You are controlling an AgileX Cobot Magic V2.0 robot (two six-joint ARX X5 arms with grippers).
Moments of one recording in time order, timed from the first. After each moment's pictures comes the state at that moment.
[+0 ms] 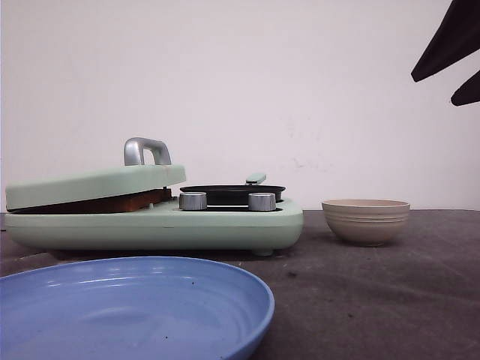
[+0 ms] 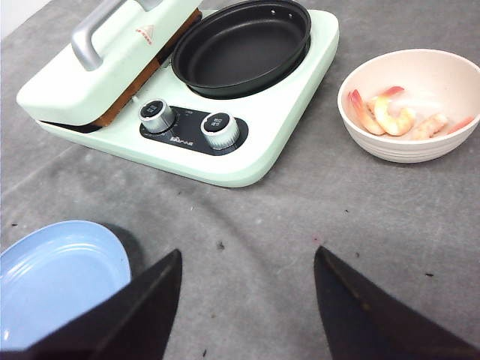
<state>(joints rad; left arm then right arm) -0.23 0.57 0.85 -0.54 -0.07 -0.10 0.41 0.61 0.53 -0.38 -0.21 0.28</state>
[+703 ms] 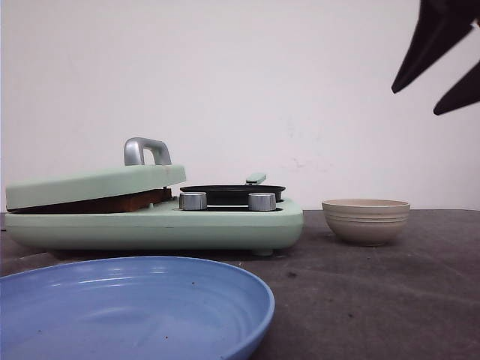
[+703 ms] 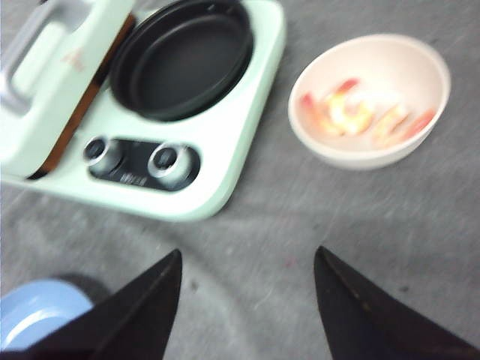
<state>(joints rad) -0.23 0.44 0.68 -0.53 -0.05 -0.11 0.29 0.96 0.77 -0.41 -0.23 0.35</state>
